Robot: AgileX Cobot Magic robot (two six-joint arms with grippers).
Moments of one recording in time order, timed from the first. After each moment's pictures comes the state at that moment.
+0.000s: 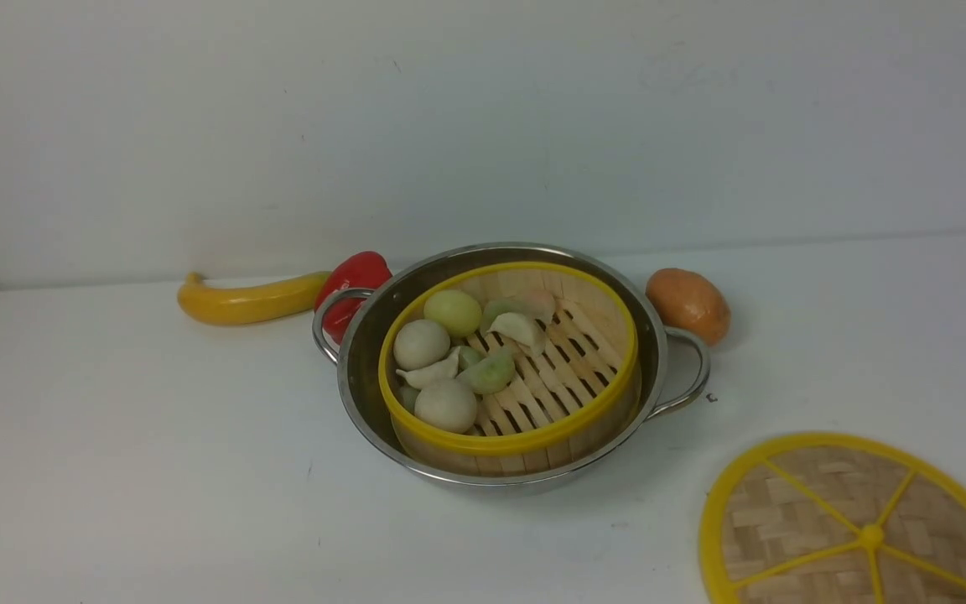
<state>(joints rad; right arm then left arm) -0.01 -0.01 0.02 -0.10 0.41 0.06 -0.04 -0.01 0.03 0.01 0.39 0.02</state>
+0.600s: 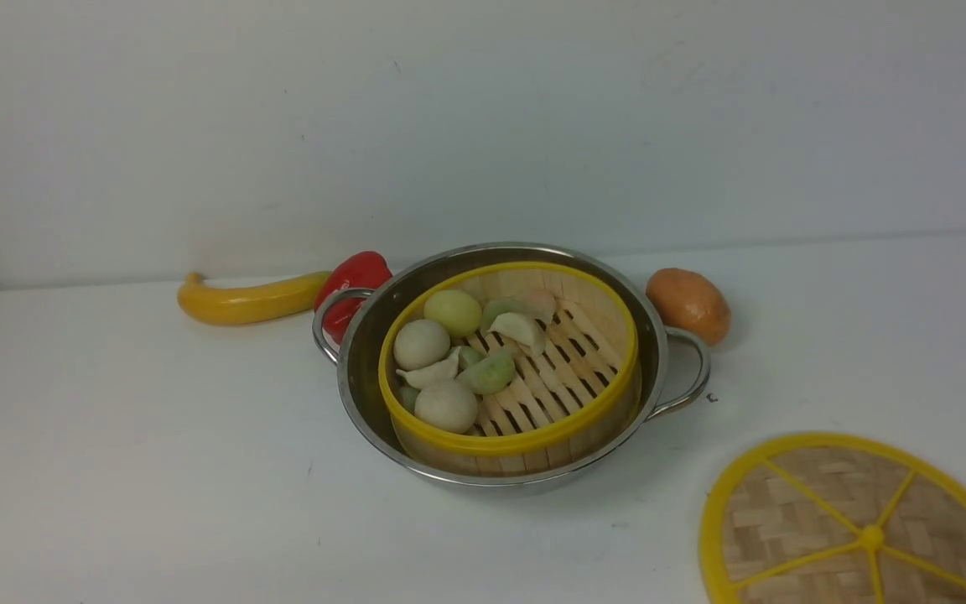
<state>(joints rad) -0.01 -0.01 -0.09 -0.01 0.48 0.10 -0.04 -0.01 0.03 0.01 0.39 0.02</state>
